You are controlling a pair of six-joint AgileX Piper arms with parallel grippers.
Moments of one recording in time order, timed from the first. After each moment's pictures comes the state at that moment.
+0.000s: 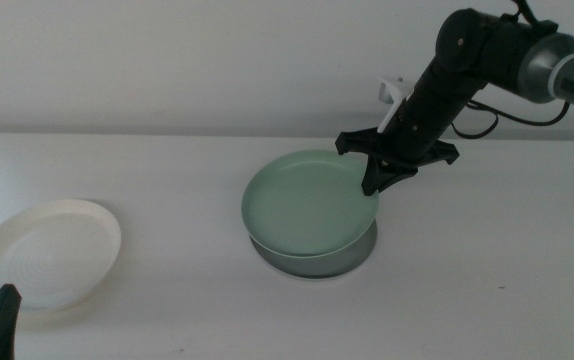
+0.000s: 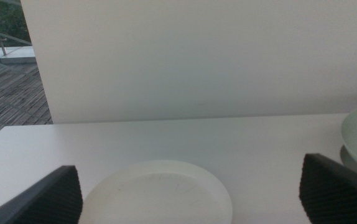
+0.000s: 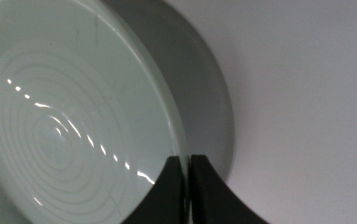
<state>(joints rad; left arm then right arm) 0.02 0.01 0.00 0.00 0.16 -0.02 0.31 2.19 -1.84 0.30 1.17 0.02</state>
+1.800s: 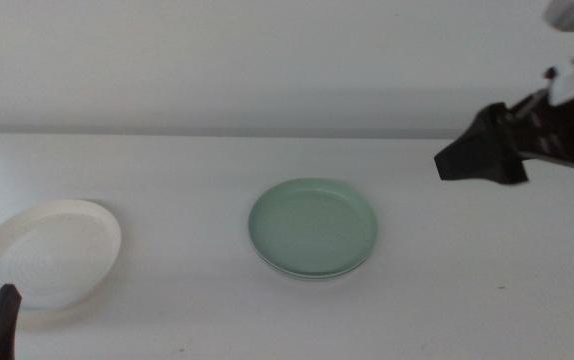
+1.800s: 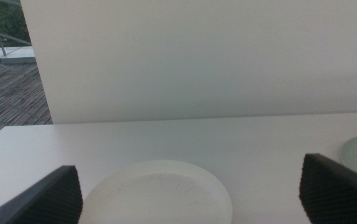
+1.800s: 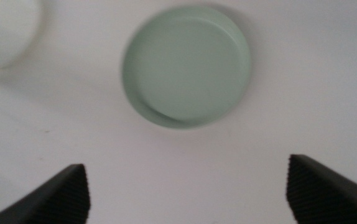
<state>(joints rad) 0.02 0.01 0.00 0.00 0.16 -0.02 0.33 1.27 -1.22 0.32 1.01 -0.19</state>
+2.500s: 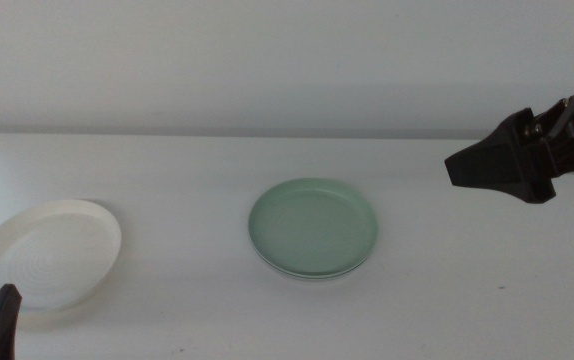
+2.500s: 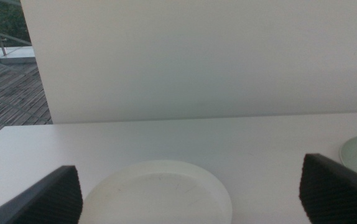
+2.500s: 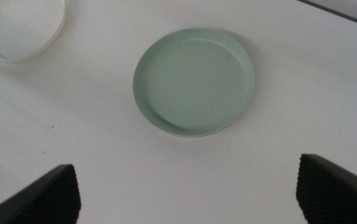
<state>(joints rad) 0.02 0.01 0.00 0.00 0.16 -0.02 0.37 1.16 -1.19 0.30 1.00 -0.25</state>
